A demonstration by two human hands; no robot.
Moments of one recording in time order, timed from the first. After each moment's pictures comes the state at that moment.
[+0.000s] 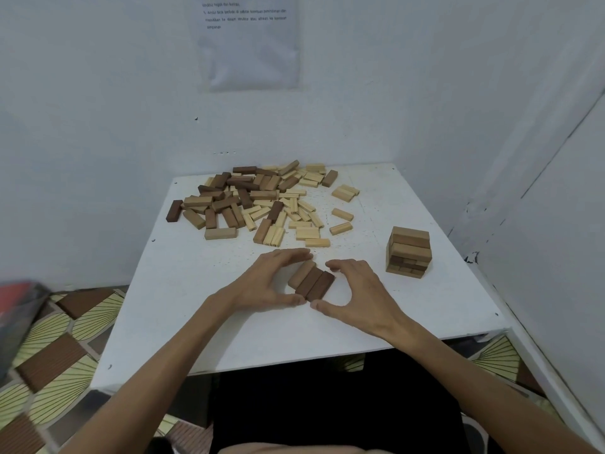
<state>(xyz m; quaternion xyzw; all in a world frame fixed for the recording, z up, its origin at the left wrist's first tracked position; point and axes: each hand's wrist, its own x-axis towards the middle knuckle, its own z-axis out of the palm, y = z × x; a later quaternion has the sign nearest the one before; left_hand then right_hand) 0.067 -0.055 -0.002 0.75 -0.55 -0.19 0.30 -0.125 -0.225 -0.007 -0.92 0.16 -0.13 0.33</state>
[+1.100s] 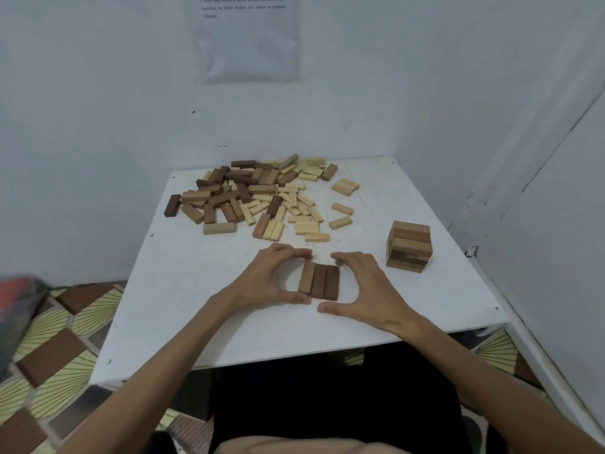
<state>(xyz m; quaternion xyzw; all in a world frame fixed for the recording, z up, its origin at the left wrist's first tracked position) 0.065 -0.058 -0.011 0.76 -0.54 -0.16 0.31 -0.134 -0.242 -0.012 -0.92 0.14 -0.10 0.34</state>
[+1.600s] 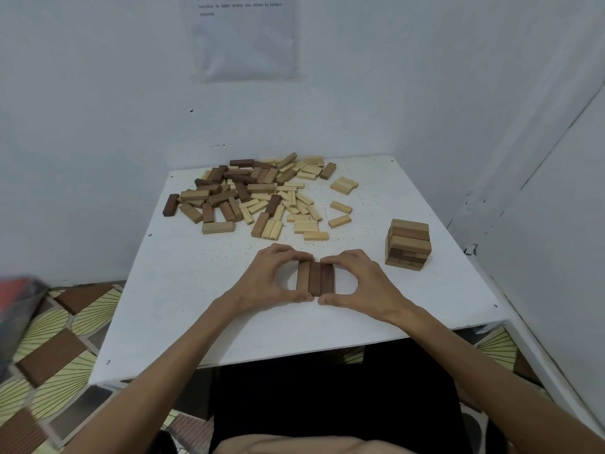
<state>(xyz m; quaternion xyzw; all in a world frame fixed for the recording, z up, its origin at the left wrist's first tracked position) 0.051 -0.058 -0.007 0.78 -0.51 -0.14 0.33 -0.122 -0.253 -0.020 -0.92 0.11 -0.09 0.37</state>
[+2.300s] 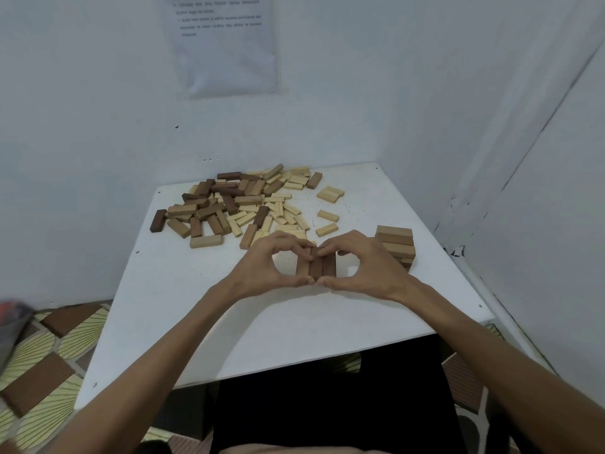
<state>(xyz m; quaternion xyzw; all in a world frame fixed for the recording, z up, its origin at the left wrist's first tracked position) 0.047 -0.085 0.045 0.71 -0.56 -0.12 0.41 -0.121 -0.275 0.036 -0.91 0.03 -0.18 0.38</state>
